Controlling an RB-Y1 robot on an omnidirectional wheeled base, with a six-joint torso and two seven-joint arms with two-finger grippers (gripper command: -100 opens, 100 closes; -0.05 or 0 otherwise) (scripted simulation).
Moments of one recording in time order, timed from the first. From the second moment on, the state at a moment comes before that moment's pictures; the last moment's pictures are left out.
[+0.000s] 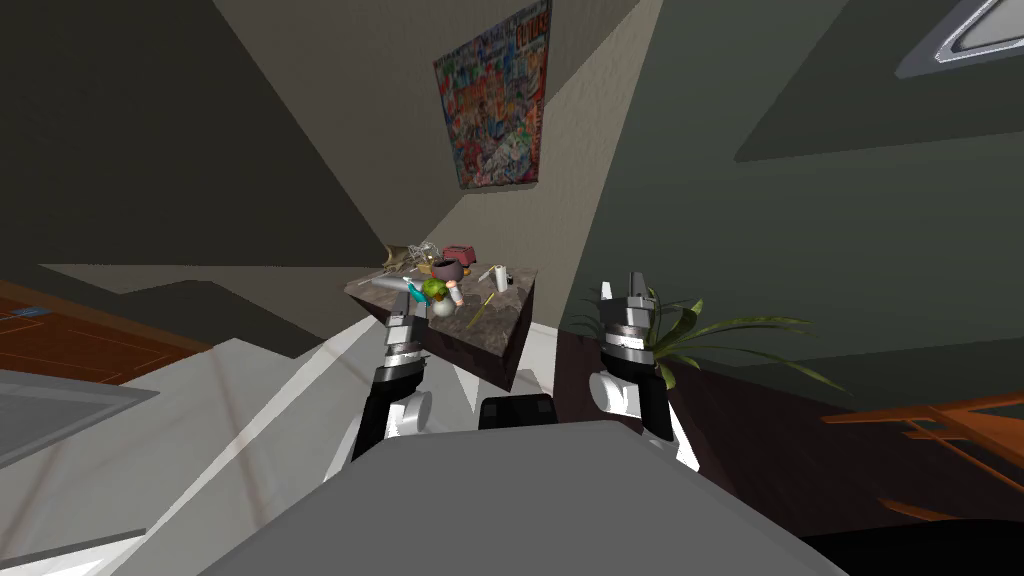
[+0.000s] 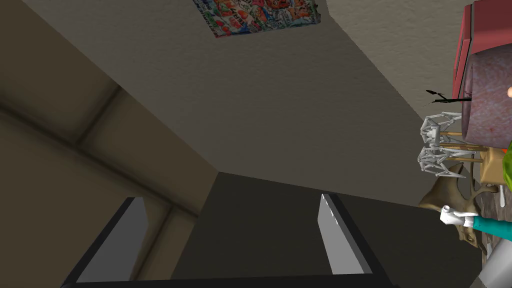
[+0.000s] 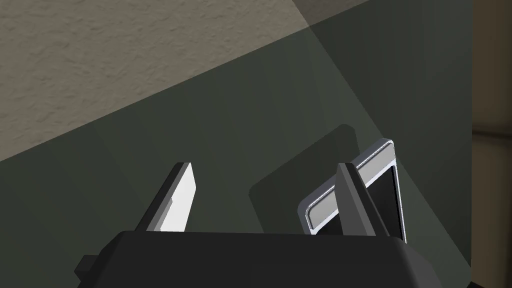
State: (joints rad) left arm 0.53 0.04 -0.01 -2.29 -0.08 -0.36 -0.05; right arm 0.50 0.05 -0.02 -2.32 -0.10 -0.43 -0.07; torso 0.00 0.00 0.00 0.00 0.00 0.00
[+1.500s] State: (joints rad) left arm 0.43 0.18 0.17 -2.22 0.22 -0.02 0.05; right arm 0.50 0.05 -0.02 -2.32 -0.10 -0.43 -0.07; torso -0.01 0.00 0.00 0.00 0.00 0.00
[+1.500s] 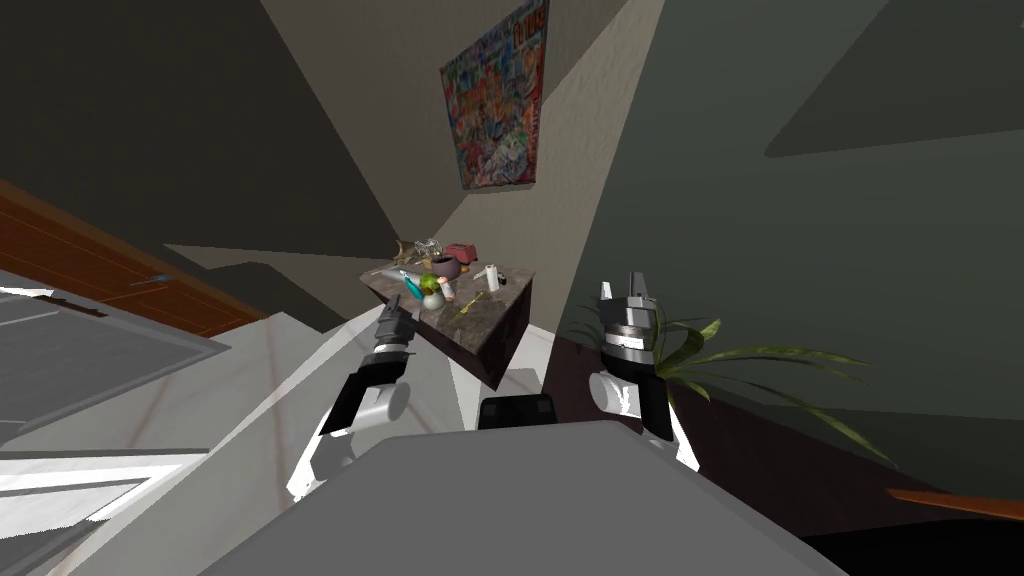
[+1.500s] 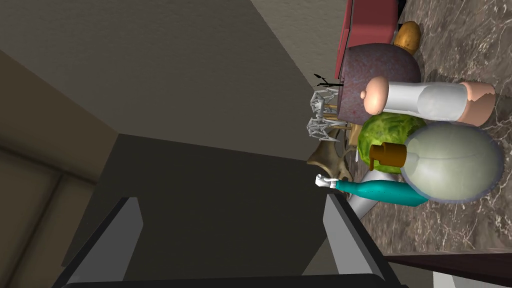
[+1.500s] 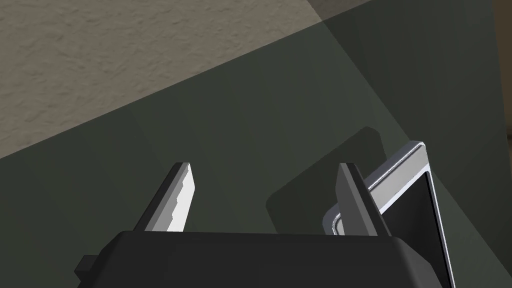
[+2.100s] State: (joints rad) left arm 0.38 0.20 0.26 -2.19 0.37 0.14 0.10; right arm 0.50 0.05 -0.02 -2.32 -0.10 -0.43 -0.07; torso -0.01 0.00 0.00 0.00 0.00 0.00
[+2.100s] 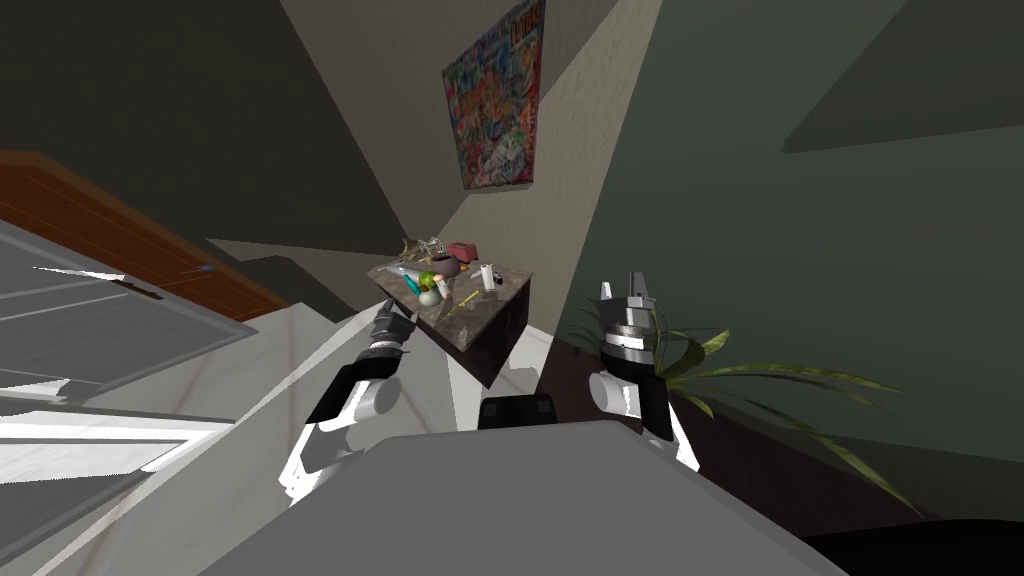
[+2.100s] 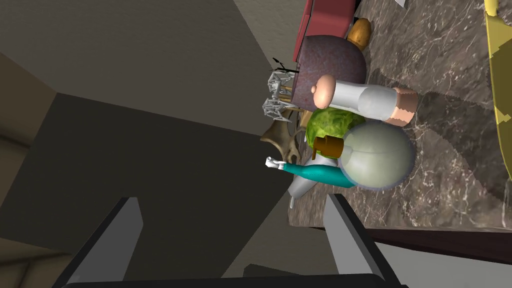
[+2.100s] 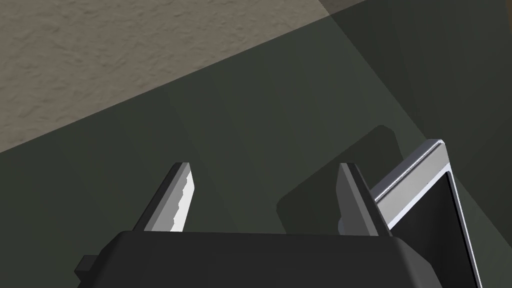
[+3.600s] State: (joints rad) left arm 0.29 0.25 0.42 -2.10 0.55 0.50 0.20; right arm 0.51 0.05 -0.02 -2.32 -0.10 -0.43 -0.07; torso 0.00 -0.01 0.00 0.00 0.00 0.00
